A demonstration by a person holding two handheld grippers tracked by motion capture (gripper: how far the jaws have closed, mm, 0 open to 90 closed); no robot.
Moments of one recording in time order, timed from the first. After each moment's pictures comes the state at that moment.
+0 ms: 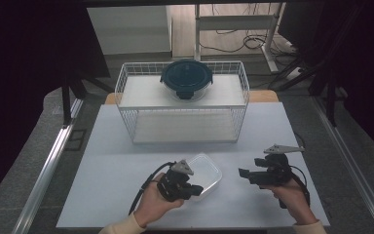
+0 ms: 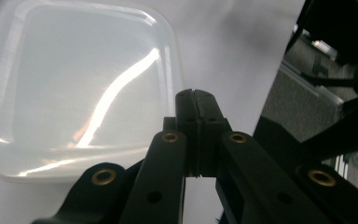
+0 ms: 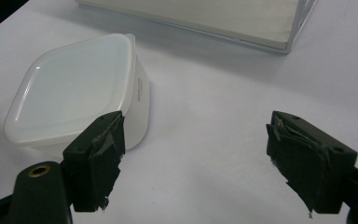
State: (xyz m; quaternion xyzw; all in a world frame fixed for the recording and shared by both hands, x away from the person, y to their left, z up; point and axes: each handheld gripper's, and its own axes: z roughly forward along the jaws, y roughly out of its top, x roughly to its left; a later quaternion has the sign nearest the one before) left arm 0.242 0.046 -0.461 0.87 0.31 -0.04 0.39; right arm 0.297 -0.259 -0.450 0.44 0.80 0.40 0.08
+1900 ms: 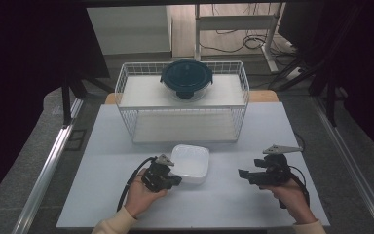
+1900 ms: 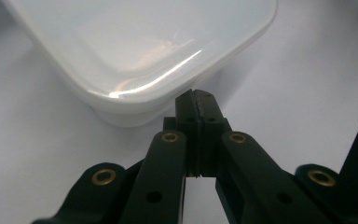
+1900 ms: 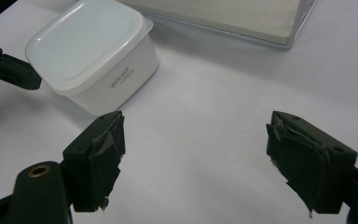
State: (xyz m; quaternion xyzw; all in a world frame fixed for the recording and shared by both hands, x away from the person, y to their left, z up) left arm 0.279 0.102 -0.495 0.85 0.39 0.01 0.34; right arm 0.299 -0.259 -0.454 0.44 0.81 0.39 0.08
